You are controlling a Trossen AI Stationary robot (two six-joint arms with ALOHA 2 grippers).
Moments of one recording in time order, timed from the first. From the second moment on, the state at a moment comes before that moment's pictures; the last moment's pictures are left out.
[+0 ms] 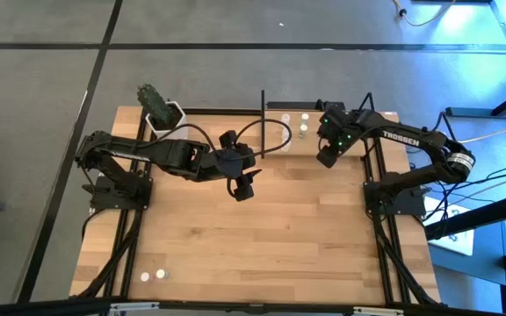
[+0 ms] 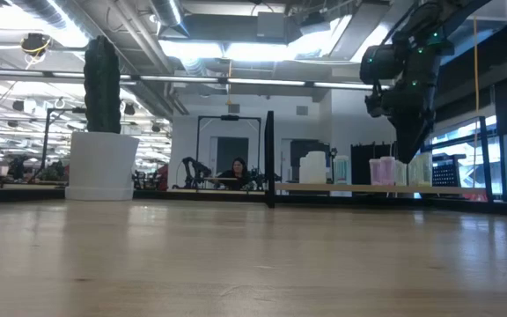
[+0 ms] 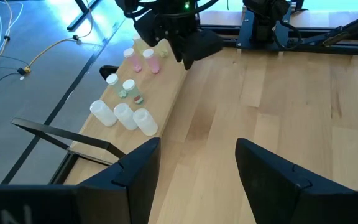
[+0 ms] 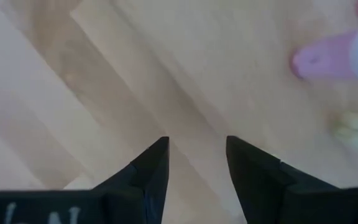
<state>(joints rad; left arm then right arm) -0.15 1.58 1.64 -0.75 -0.52 -0.18 -0.65 1.32 0.91 -0.93 -0.05 0.03</state>
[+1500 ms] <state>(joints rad) -0.15 1.58 1.64 -0.75 -0.52 -0.18 -0.55 1.10 0.92 -0.86 0.01 -0.15</state>
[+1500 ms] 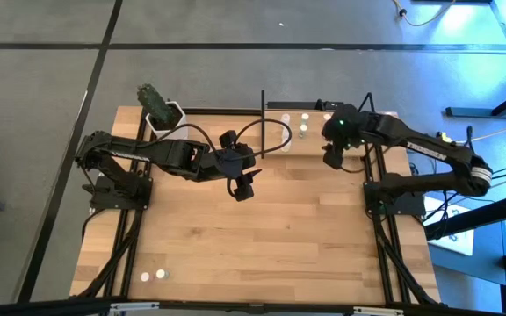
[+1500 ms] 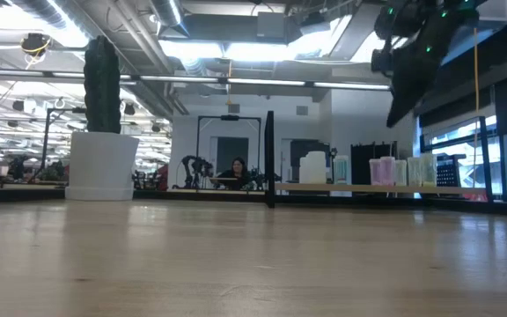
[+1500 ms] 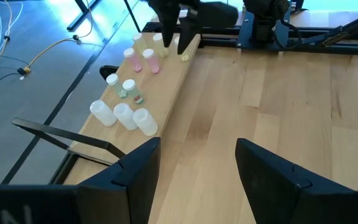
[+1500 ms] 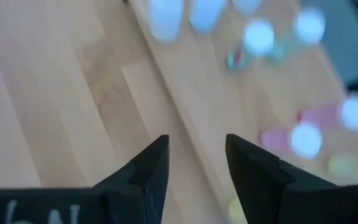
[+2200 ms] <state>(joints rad) -0.15 1.58 1.64 -0.75 -0.52 -0.17 -0.35 1.05 0.92 -0.63 -0.04 -0.18</state>
